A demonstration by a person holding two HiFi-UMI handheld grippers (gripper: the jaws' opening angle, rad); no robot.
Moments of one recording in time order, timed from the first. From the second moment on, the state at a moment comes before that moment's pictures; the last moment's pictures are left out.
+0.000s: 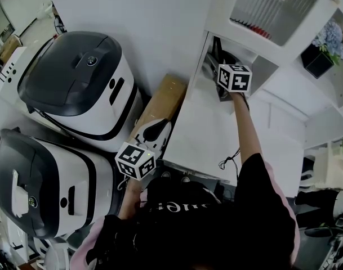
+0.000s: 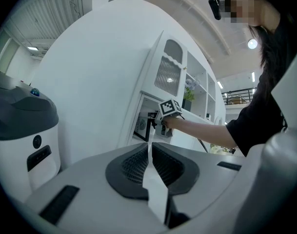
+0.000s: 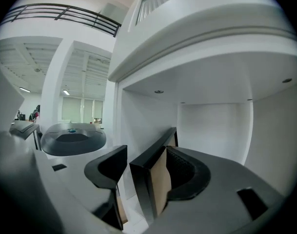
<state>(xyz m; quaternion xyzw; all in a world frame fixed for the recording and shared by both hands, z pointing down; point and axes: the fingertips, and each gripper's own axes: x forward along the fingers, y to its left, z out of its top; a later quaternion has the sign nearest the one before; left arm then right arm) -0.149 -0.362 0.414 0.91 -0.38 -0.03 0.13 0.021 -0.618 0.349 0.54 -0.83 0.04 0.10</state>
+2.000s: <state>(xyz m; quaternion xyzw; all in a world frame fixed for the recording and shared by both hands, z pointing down) -0.053 -0.296 0.440 0.95 -0.26 0.00 0.17 0.028 -0.313 0.452 0.52 -0.82 0.23 0.00</state>
